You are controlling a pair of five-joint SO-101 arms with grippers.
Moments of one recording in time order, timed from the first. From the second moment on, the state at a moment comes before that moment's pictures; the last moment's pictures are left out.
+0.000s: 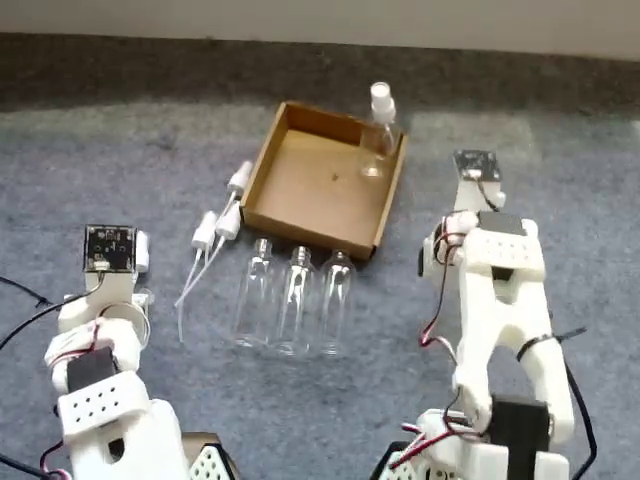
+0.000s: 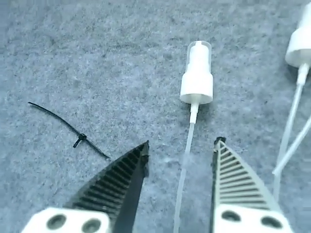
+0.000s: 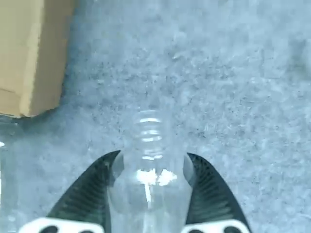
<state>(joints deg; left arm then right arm) -30.5 -67.9 80.3 43.9 -19.0 2.4 -19.0 36.5 59.6 7.6</state>
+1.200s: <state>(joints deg) -10.3 23.8 -23.0 75.1 -18.4 8.4 0.4 34.2 52.6 14.0</state>
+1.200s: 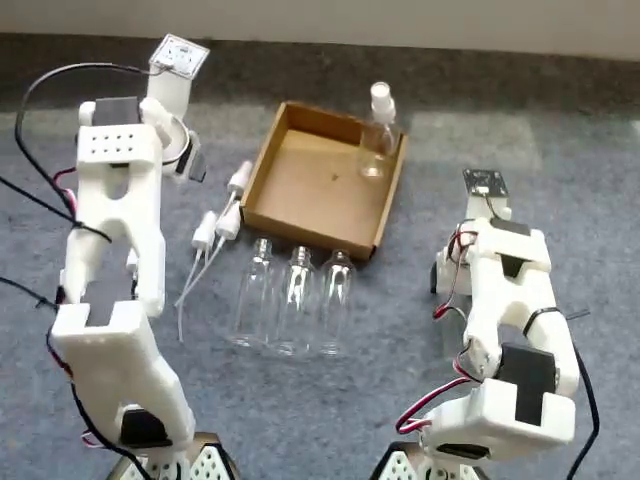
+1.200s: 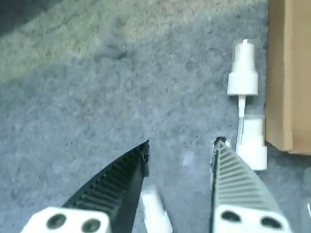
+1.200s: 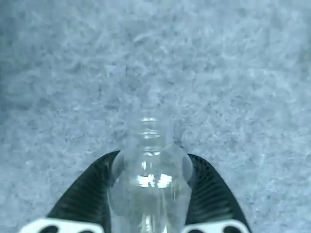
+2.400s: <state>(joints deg) -6.5 54.5 -50.3 73.1 -16.0 7.6 0.5 34.2 52.6 14.4</state>
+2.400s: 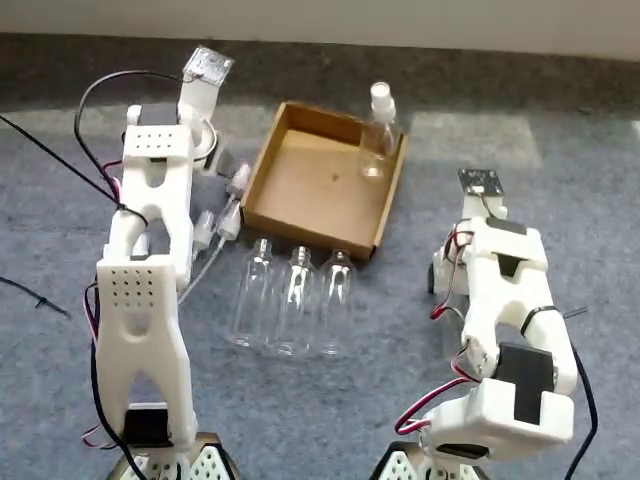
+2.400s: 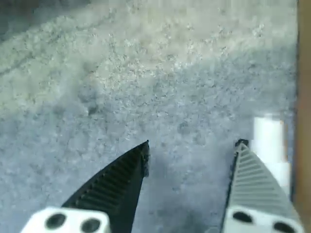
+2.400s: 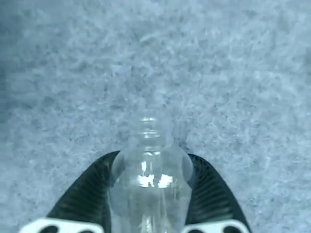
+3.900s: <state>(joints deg) -5.2 57.9 -67.0 89.1 -18.8 7.4 0.5 34.2 52.6 14.4</state>
